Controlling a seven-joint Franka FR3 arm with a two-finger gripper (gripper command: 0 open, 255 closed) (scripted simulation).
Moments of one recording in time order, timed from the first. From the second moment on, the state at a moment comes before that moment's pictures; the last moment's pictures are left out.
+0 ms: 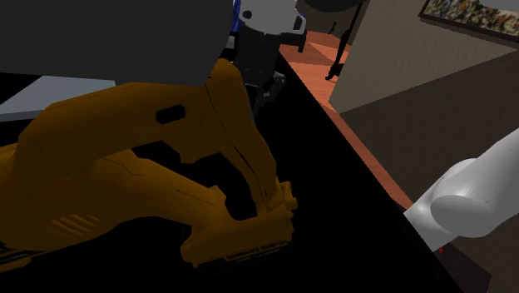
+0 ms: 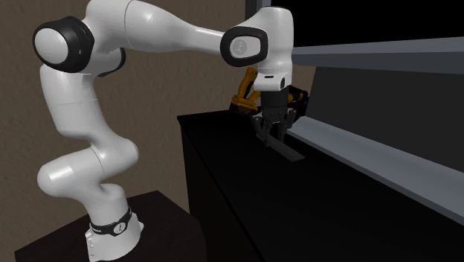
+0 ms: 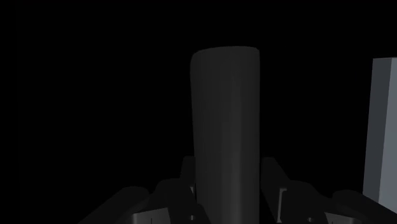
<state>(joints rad) 0.03 -0.13 0.63 -1.86 0.12 1.83 1.18</state>
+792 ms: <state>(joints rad) 0.02 -0.12 0.63 -1.72 0.11 1.70 1.19</state>
